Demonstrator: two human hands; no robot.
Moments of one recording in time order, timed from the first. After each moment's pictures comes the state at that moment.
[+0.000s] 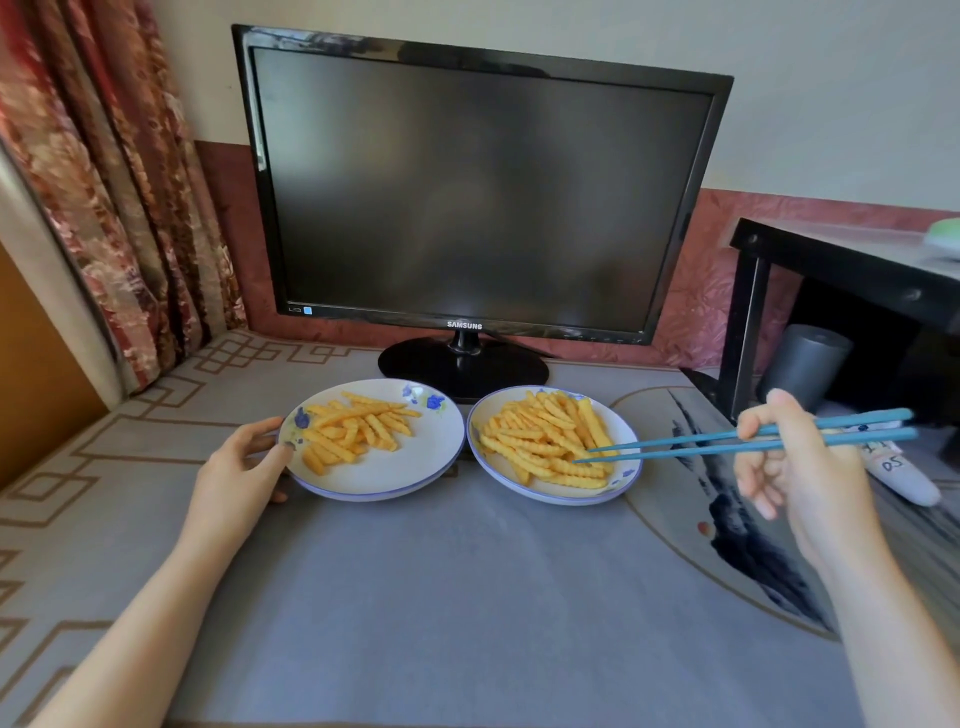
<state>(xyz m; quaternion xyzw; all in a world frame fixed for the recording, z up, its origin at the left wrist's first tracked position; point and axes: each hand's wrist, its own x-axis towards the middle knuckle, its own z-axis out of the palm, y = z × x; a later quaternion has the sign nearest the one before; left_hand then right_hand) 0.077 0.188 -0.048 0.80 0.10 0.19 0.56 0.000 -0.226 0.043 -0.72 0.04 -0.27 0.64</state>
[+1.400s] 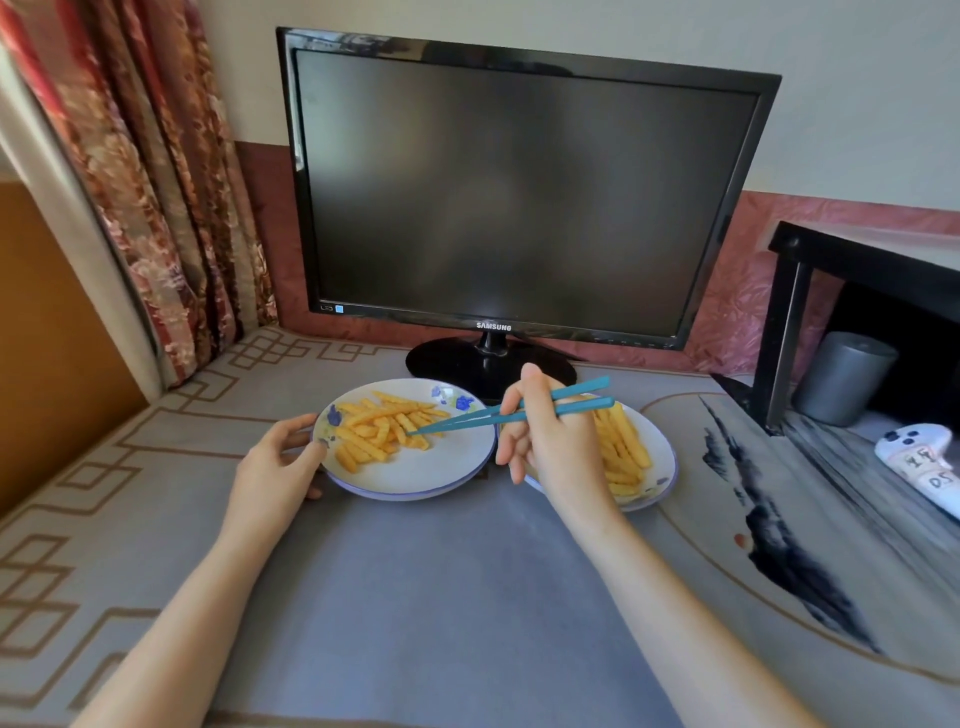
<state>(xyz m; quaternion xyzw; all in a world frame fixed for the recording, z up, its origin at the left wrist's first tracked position) 0.076 0.187 -0.047 0.80 0.11 0.18 0.56 0.054 -0.053 0.024 -0.72 -0.10 -0.14 0.67</state>
